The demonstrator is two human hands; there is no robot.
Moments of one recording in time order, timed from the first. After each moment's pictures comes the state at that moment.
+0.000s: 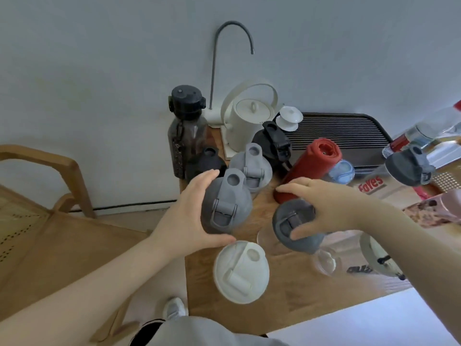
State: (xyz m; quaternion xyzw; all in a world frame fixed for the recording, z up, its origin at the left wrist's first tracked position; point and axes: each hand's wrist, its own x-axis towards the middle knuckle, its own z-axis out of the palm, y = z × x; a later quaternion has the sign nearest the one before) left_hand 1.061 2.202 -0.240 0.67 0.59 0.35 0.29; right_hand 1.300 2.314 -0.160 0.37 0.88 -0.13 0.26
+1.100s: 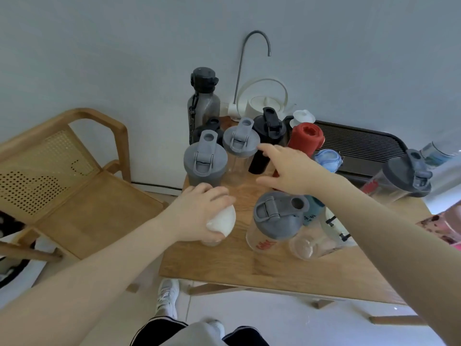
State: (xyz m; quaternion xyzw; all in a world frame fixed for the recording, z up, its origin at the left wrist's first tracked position) left_hand 1.178 2.127 -0.249 0.74 0.67 0.04 0.06; right_hand 1.333 2.289 -0.169 0.27 0.96 -0.08 0.07
